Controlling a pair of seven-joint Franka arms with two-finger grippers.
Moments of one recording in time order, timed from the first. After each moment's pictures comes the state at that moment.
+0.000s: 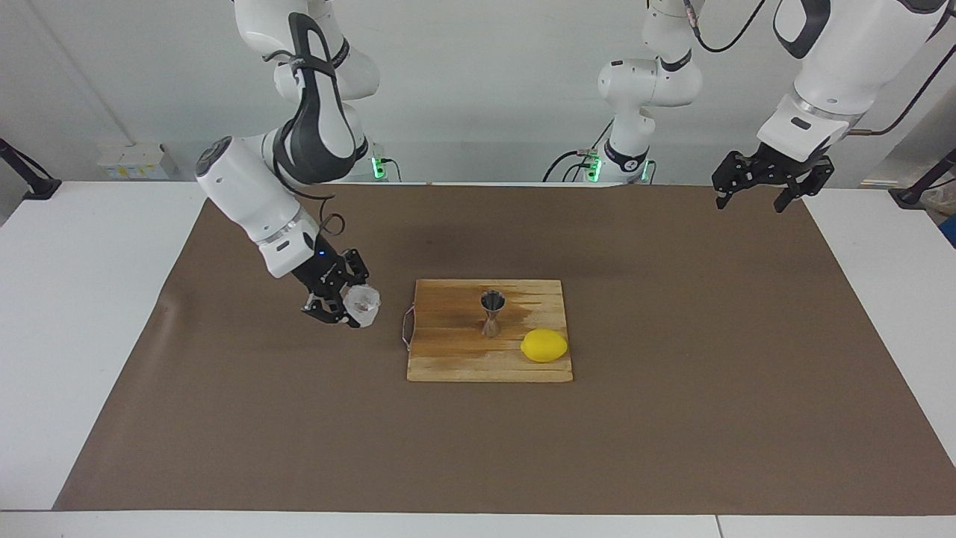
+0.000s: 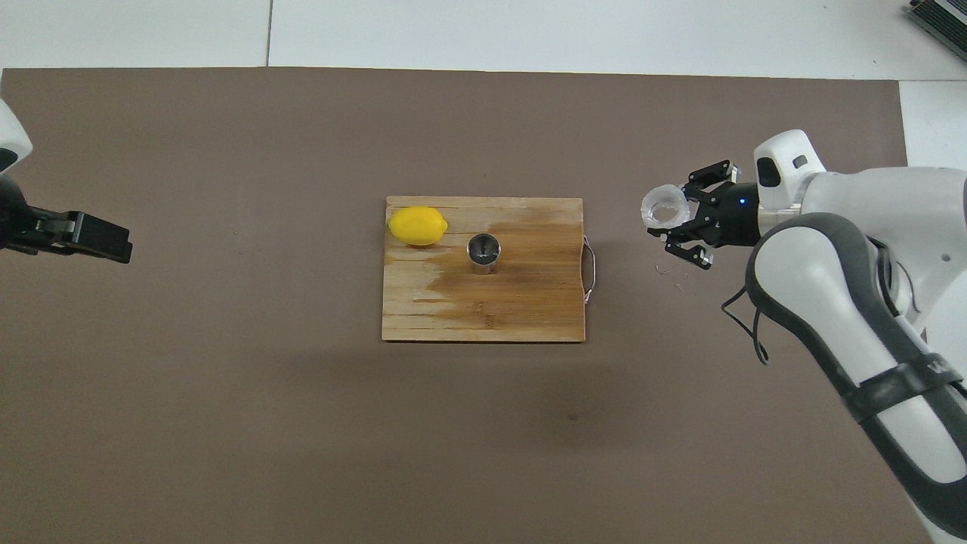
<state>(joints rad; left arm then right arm) -0.15 0.00 0.06 -1.54 0.02 1.52 0.07 0.08 0.14 -0.01 -2.03 0.70 2.33 -1.60</state>
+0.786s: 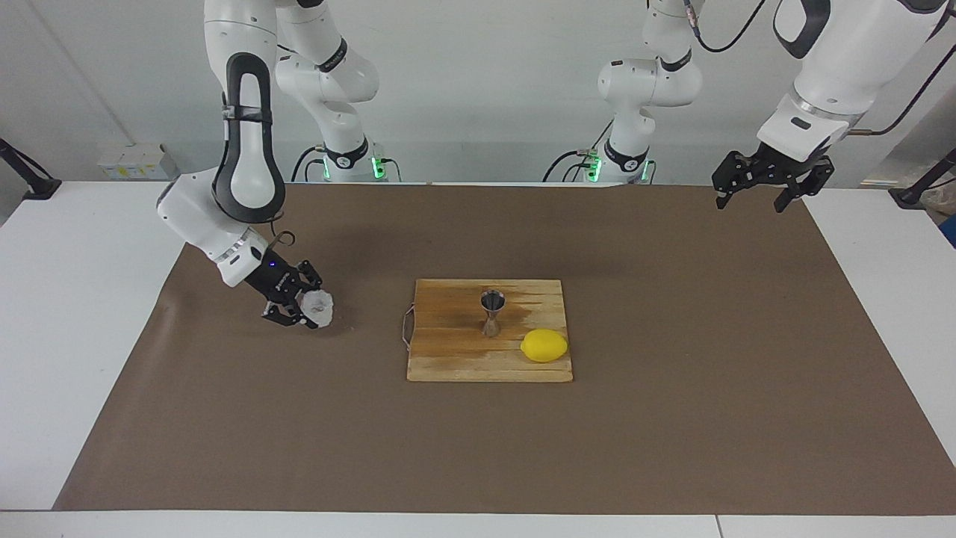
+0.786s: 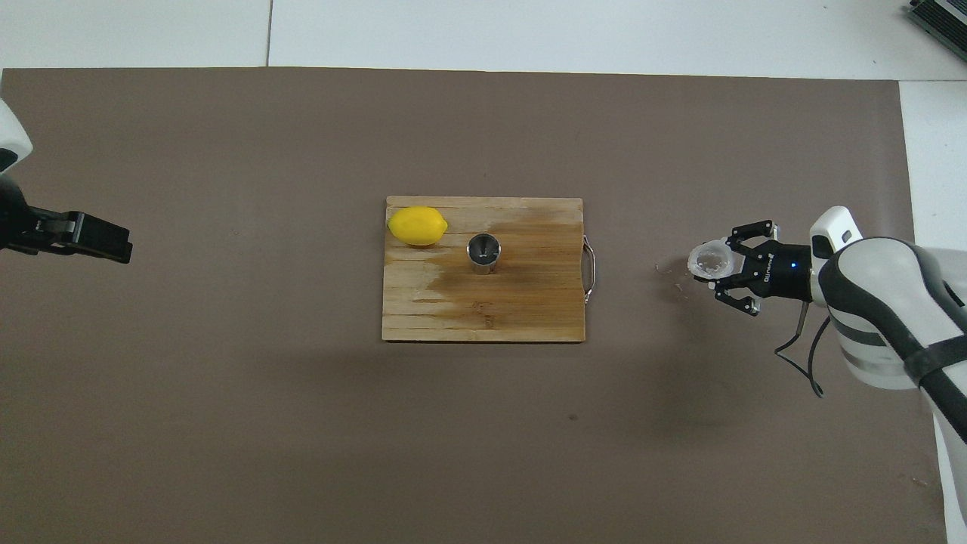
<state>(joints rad) -0.15 0.00 0.06 -1.54 0.02 1.52 0.07 -0.10 0.19 -0.01 -2.21 0.98 2.34 -2.14</state>
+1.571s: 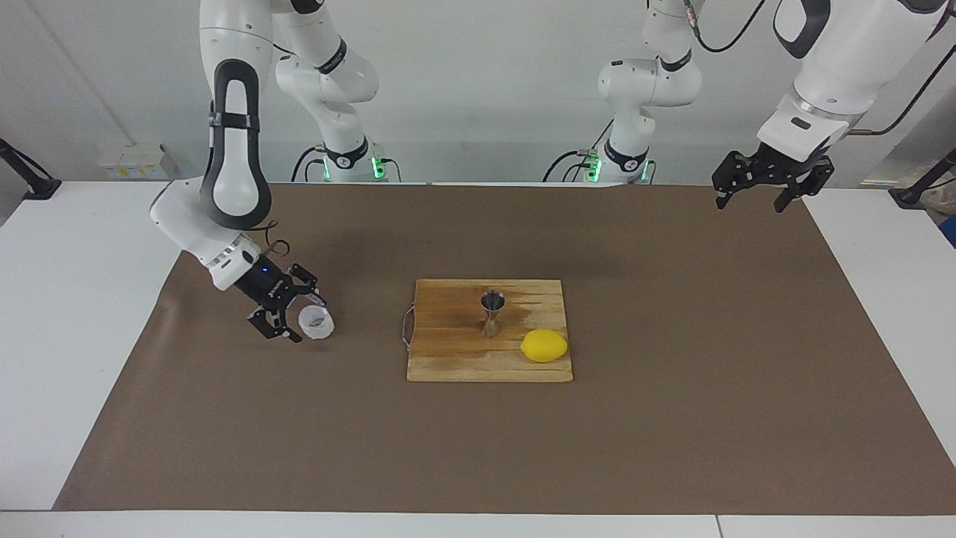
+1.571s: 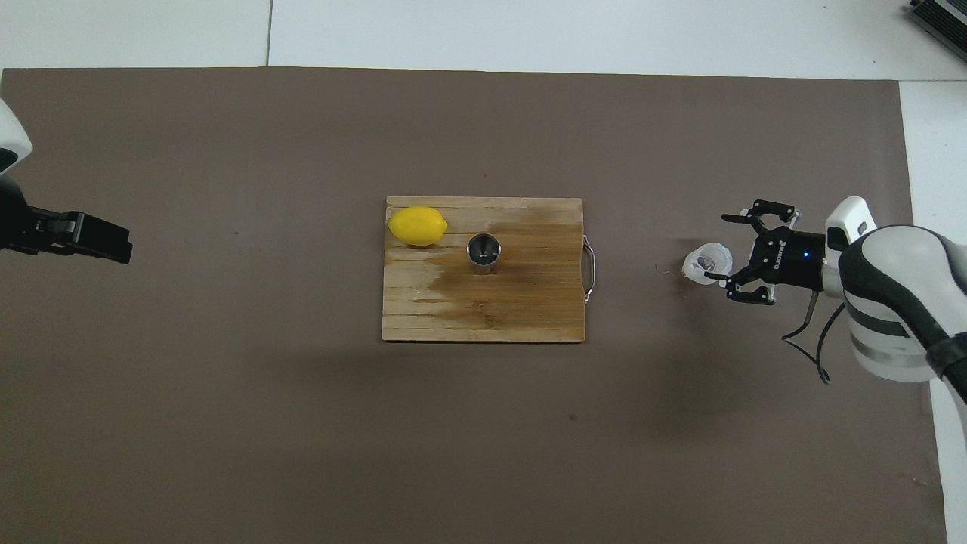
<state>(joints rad) -0.15 0.00 0.06 -1.54 0.02 1.52 0.07 -0.12 0.16 -0.01 -2.17 0.99 2.34 -2.15</state>
